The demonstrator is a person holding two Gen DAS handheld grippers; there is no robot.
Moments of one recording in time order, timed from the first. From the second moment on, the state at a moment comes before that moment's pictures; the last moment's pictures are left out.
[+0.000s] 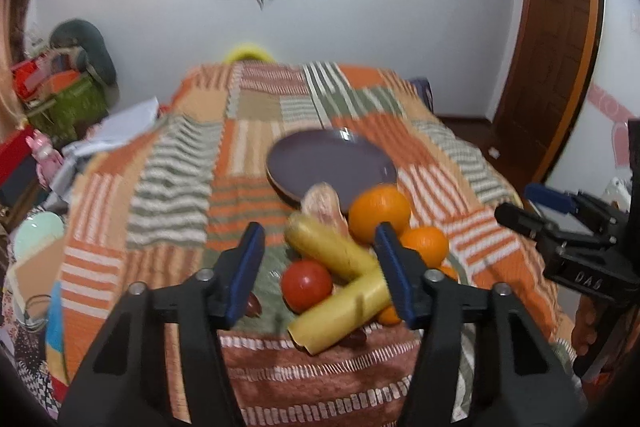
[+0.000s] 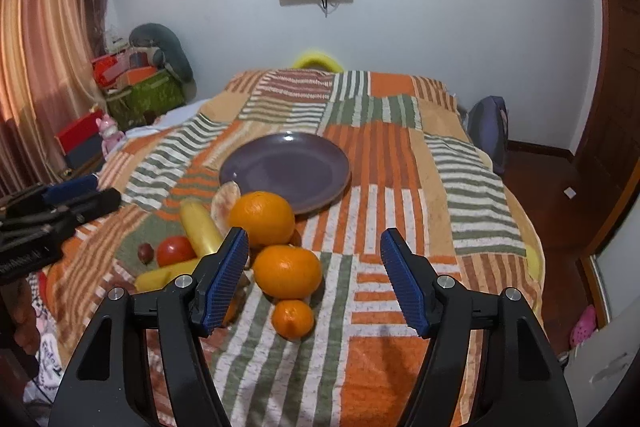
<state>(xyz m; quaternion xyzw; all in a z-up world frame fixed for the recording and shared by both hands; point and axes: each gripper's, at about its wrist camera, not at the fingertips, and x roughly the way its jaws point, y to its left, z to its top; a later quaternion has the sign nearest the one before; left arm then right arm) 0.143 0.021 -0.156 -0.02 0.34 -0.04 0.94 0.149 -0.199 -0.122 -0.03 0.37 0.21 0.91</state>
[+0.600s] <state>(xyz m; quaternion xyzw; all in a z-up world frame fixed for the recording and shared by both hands) 0.167 -0.007 -0.229 0.02 0.44 -0.10 0.89 0.167 -0.195 -0.166 -0.02 0.44 0.24 0.87</state>
